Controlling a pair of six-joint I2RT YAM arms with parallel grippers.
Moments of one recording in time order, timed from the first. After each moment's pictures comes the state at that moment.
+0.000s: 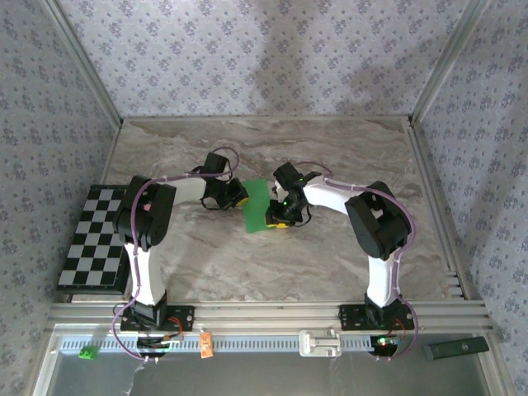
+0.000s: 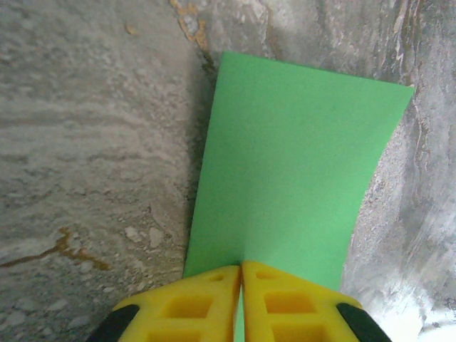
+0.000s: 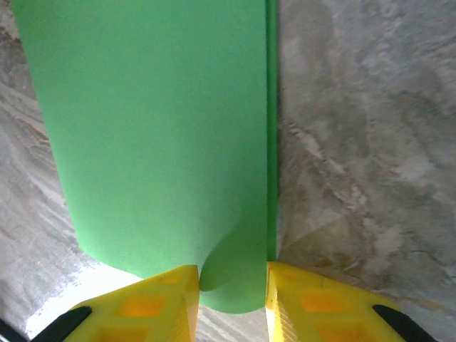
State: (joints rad) left arm -0.40 1.99 1.15 -0.21 0.46 -0.89; right arm 0.61 1.93 1.24 -0.60 -0.41 0.54
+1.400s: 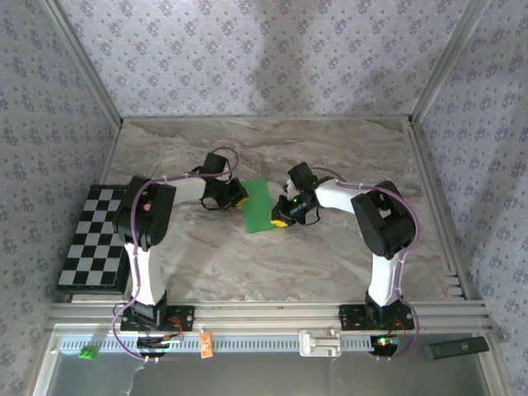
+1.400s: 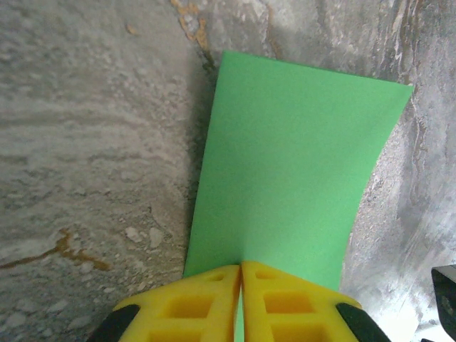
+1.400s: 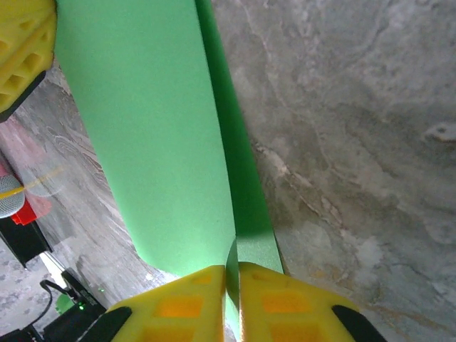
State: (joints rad) left arm -0.40 1.99 1.15 -0.20 0.48 -0.89; right arm 0.52 1.91 1.11 -0.39 -0.61 0.72
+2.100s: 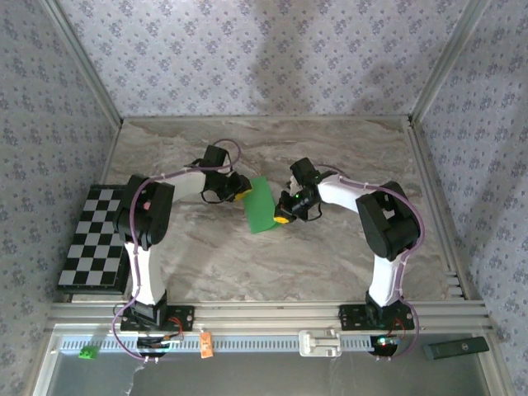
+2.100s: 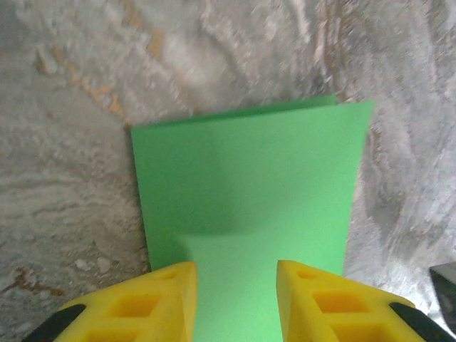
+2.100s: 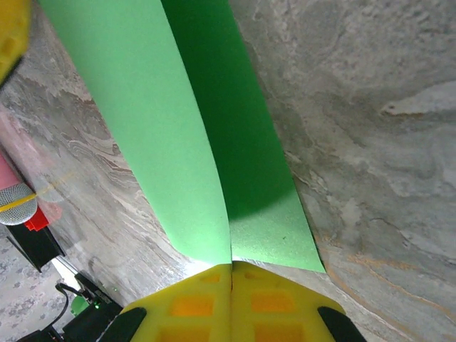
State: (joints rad) left arm -0.39 1.99 1.25 -0.27 0.49 -0.80; right arm 0.50 1.88 1.17 -0.51 -0.59 0.74
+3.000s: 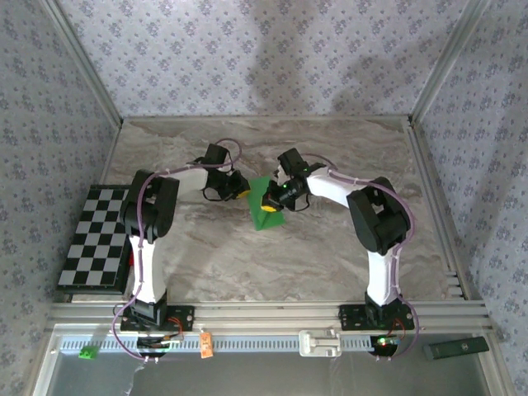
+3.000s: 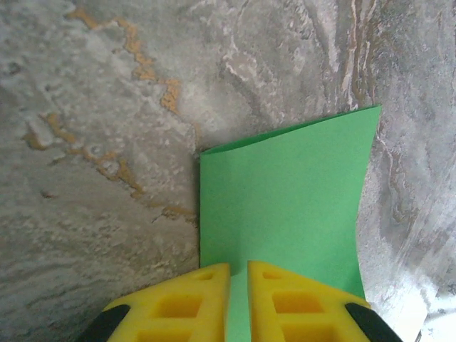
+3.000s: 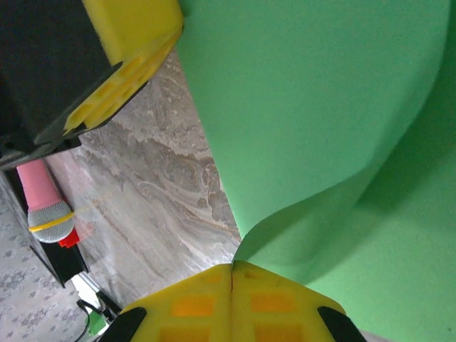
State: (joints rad) left arm -0.38 2.08 1.32 -0.30 0.52 -0.78; right arm 0.55 1.98 1.34 -0.46 -0.57 0.78
